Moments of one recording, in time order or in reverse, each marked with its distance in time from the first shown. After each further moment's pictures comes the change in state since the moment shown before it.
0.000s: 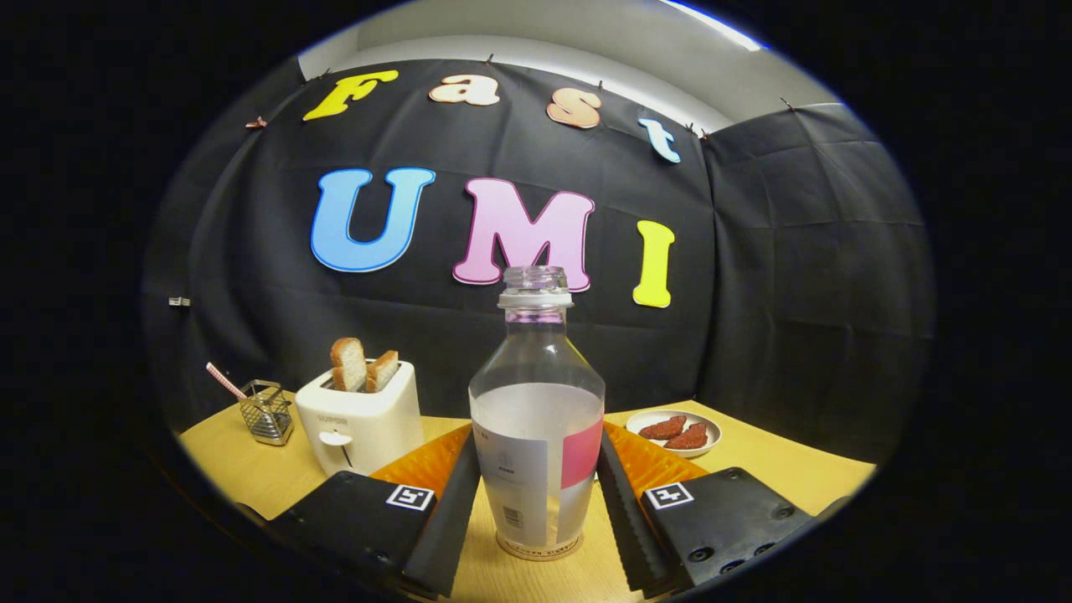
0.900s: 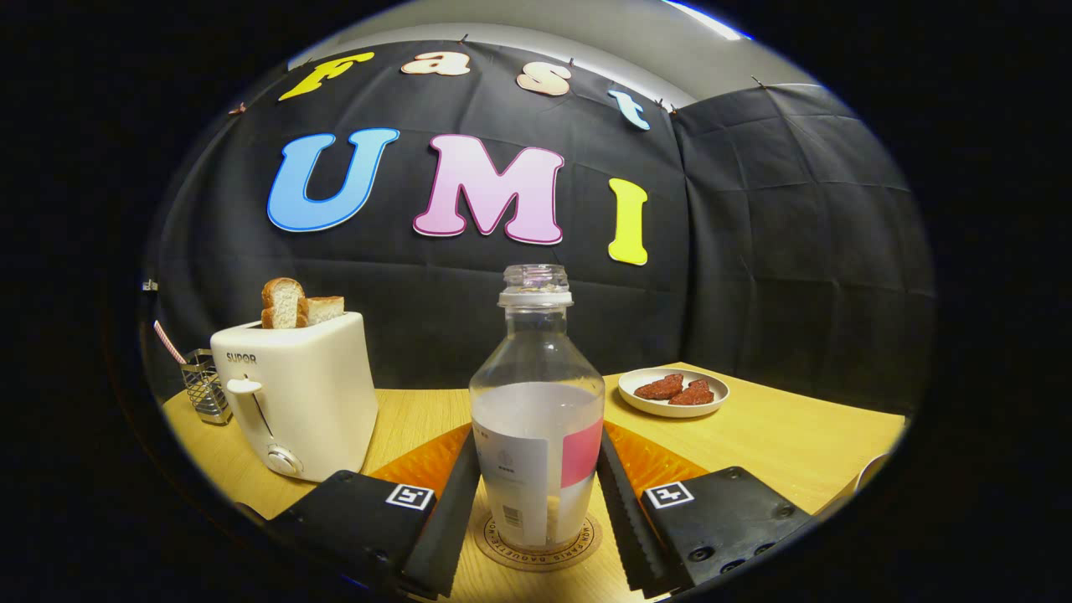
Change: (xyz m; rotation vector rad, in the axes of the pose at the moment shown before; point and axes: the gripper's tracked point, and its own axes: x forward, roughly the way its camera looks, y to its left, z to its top) arm 0.045 -0.005 -0.088 0.041 0.051 -0.110
